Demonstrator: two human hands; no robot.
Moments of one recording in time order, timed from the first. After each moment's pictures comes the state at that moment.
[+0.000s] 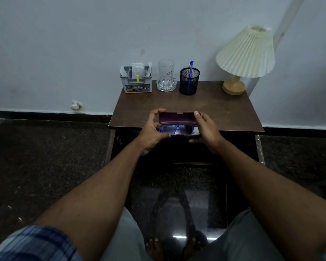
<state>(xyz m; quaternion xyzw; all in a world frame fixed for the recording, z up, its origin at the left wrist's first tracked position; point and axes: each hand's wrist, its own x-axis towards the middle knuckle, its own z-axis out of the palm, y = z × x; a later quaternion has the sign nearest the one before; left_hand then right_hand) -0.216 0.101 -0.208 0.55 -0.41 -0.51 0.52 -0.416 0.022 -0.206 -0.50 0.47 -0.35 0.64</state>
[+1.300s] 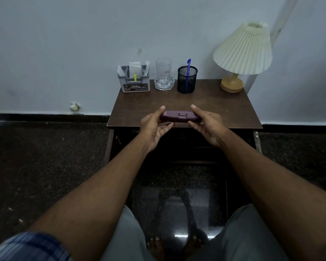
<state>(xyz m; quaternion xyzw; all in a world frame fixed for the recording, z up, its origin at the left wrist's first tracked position) -0.243 0.085 -0.180 0.49 -0.10 -0.56 0.66 -0.419 0.011 -0.187 -0.34 0.42 -0.42 0.73</state>
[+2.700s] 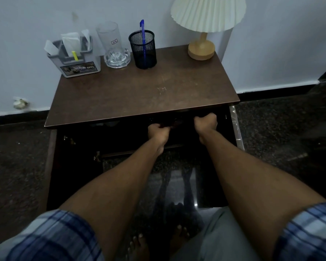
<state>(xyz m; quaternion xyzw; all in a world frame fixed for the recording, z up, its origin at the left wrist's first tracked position) -0.365 0.012 -0.338 0.76 -0.24 -0.44 0.42 -0.508 -0.040 -0.330 -0.36 0.77 -0.36 0.39</state>
